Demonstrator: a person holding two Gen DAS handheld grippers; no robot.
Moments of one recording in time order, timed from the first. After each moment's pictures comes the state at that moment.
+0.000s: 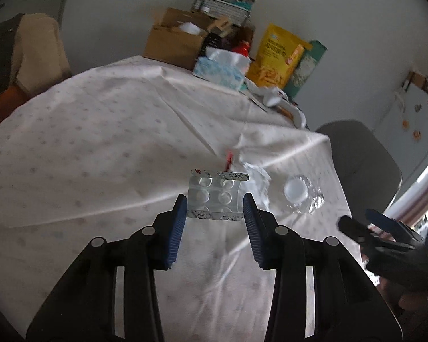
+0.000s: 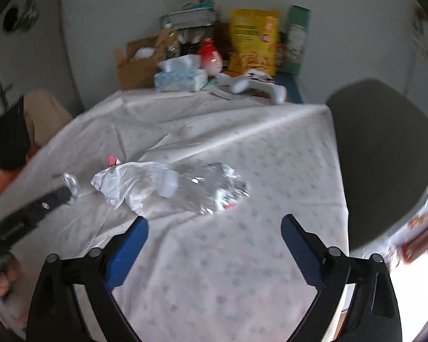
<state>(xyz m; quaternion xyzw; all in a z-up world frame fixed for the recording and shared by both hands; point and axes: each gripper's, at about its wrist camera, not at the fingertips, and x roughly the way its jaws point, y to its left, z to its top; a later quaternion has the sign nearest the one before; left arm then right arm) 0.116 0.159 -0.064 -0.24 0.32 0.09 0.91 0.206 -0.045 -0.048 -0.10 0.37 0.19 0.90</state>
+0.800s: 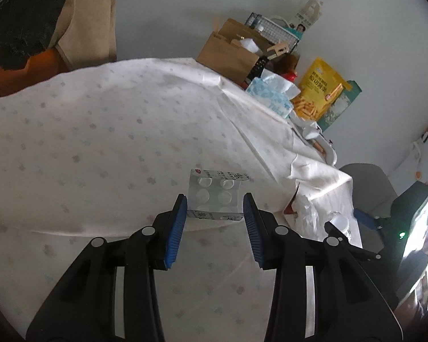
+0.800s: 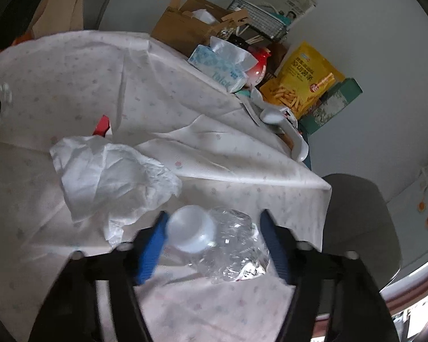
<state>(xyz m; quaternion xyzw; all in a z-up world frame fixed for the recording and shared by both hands) 0.095 0.223 -0.095 -0.31 0.27 0.15 0.90 0.229 0.053 -0.091 -0.38 0.30 0.17 0.86</state>
